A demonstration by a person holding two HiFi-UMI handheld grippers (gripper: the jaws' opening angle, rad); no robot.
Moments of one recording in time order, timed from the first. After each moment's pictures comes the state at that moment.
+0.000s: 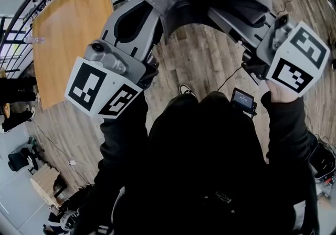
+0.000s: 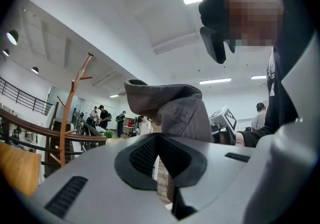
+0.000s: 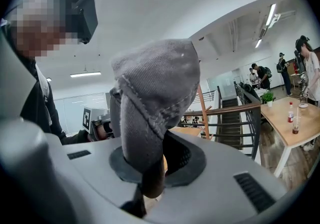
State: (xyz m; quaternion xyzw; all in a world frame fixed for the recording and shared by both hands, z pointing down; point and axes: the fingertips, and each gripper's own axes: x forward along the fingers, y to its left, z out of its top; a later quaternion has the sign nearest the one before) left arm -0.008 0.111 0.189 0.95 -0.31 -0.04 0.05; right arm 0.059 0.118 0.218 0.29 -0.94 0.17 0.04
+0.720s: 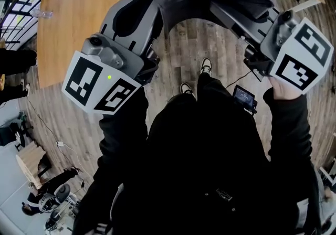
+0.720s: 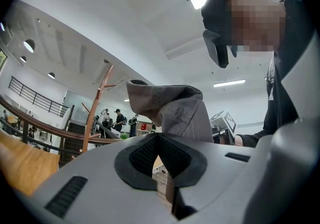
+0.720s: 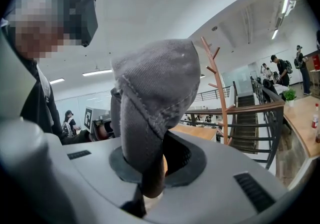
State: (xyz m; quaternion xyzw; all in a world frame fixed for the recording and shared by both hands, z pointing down) left arm -0.082 0.085 0.197 0.92 -0.39 -0.06 0.06; right arm -0.014 0.082 0.226 0.20 -0.96 0.16 0.06
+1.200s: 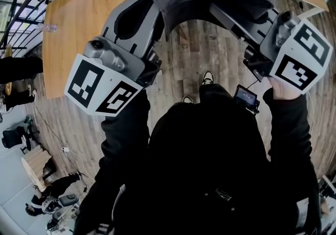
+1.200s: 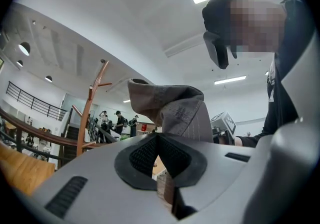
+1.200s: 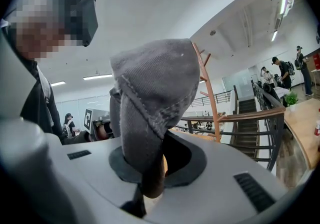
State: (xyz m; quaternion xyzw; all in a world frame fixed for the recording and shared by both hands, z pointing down) left arm -0.030 -0.033 0.177 0.92 -0.39 -0.06 0.04; right arm 0.037 -0.039 0.209 0.19 -0.97 0.15 0.03
